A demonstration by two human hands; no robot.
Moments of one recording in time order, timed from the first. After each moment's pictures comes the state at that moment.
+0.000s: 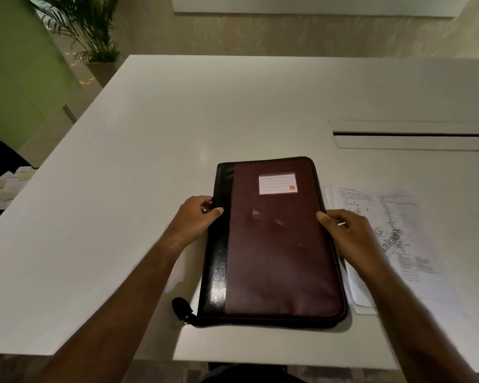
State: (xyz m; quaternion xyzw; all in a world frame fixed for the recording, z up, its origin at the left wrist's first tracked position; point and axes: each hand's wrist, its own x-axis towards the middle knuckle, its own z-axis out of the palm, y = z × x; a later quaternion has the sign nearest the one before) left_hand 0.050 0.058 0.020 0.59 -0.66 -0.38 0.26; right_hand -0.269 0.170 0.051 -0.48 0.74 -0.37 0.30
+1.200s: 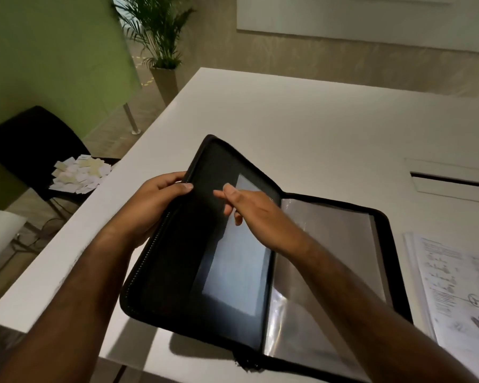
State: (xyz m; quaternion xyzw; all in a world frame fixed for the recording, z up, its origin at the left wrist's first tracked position) left_hand 0.256 0.033 0.105 0.51 -0.52 -0.55 0.42; right_hand 0.009 0.045 0.109 -0.69 0.48 -0.29 0.46
